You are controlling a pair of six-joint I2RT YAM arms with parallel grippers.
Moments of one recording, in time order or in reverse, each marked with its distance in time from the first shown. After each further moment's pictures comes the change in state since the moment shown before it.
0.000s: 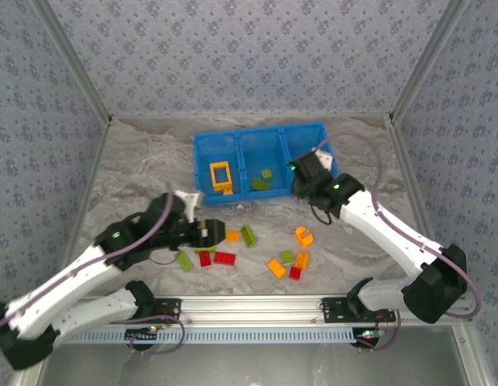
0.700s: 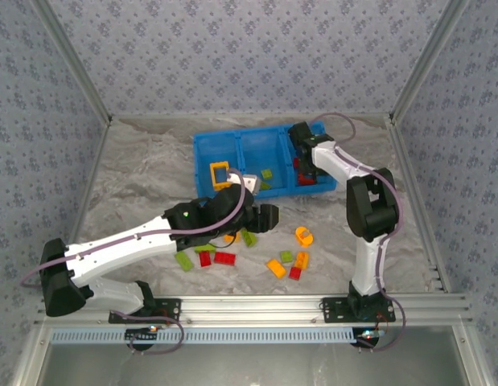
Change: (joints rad) left arm -0.205 0.390 0.220 0.249 -0.265 -0.004; right arm -0.226 0.696 0.411 -0.047 0.134 -0.265
